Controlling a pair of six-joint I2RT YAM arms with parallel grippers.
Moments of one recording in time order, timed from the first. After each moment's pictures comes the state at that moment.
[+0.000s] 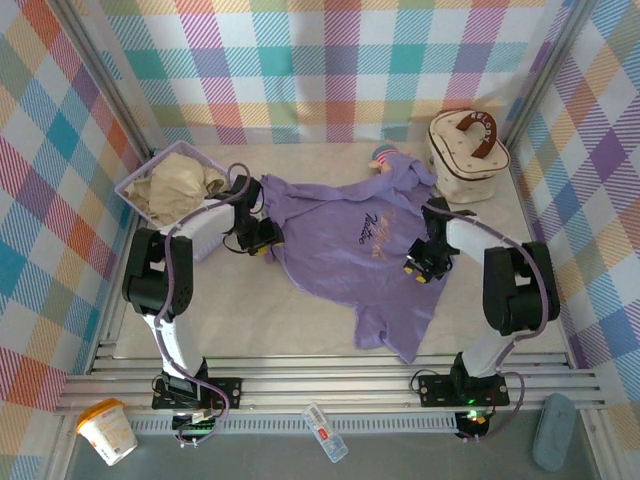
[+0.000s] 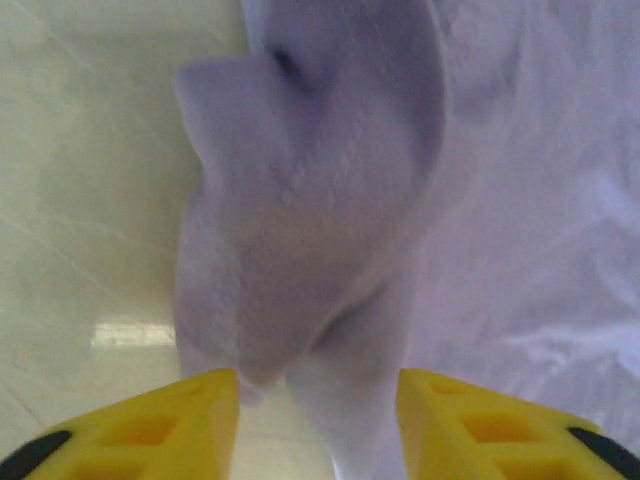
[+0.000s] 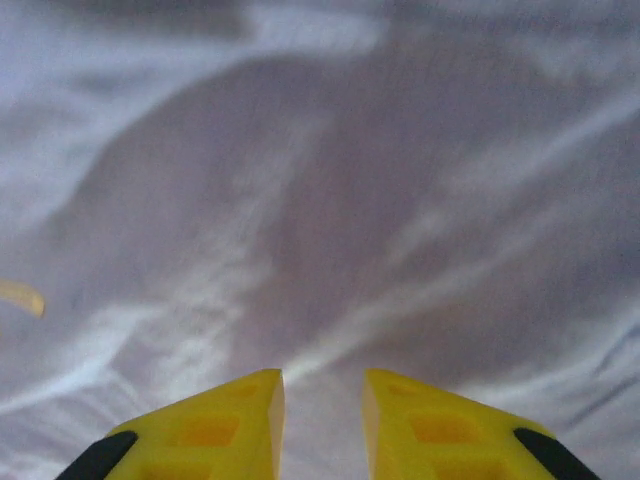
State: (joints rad) left arm -0.26 1.87 1.30 -0.71 0.28 -0.56; right arm 0.15 1.72 1.04 -0.81 -0.21 0.79
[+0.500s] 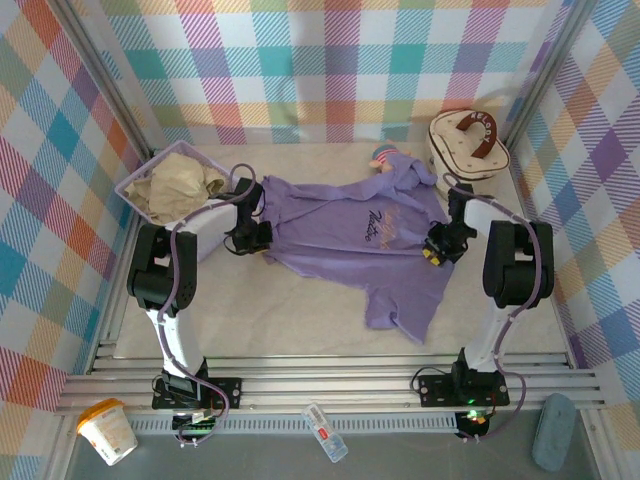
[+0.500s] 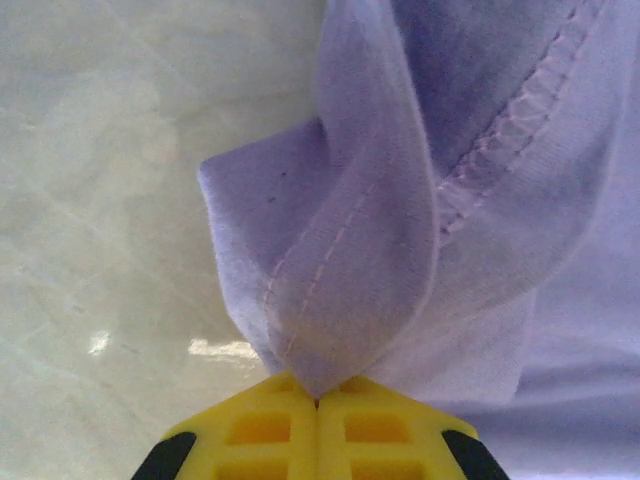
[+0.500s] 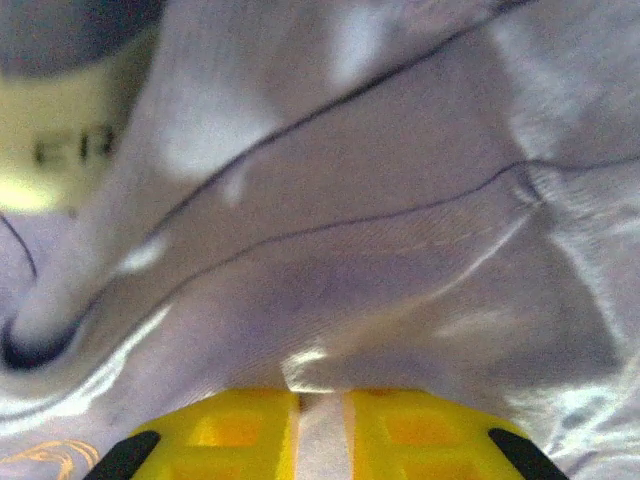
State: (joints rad) left arm -0.26 1.90 1.32 -0.76 0.12 -0.47; right arm -0.05 1.91 1.25 -0.84 -0.24 0.75
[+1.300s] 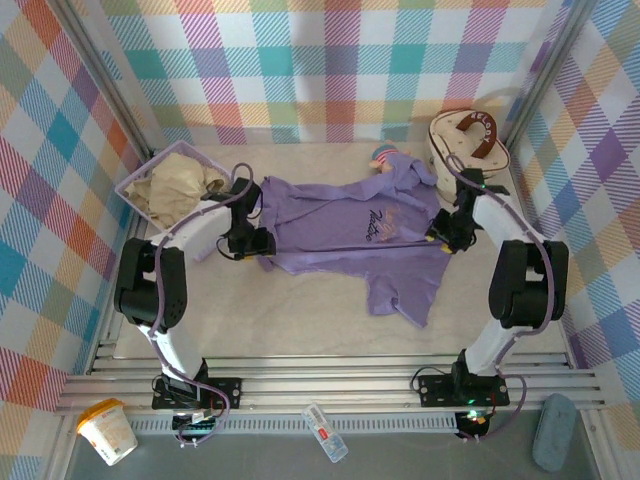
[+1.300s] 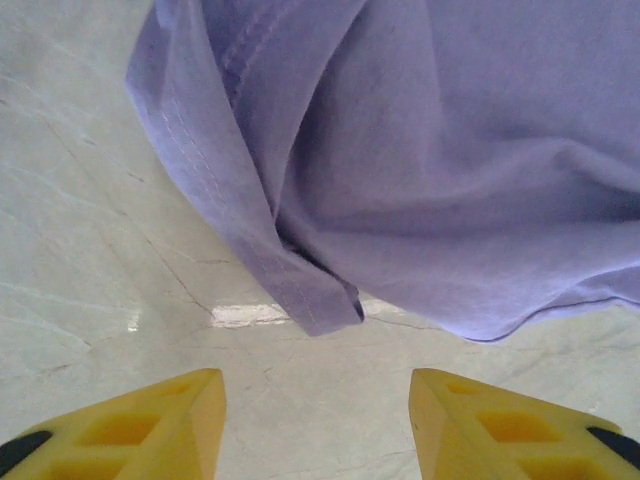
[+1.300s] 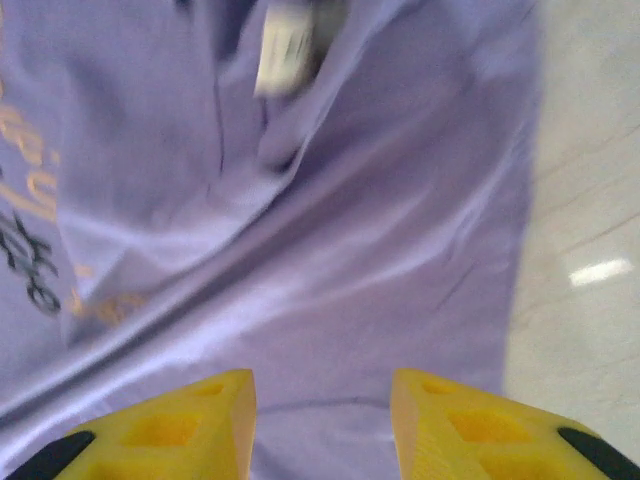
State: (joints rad) left arm -0.30 1.77 1.28 -0.91 0.14 -0.36; right arm -0.01 1.72 1.25 -0.91 -0.22 0.56
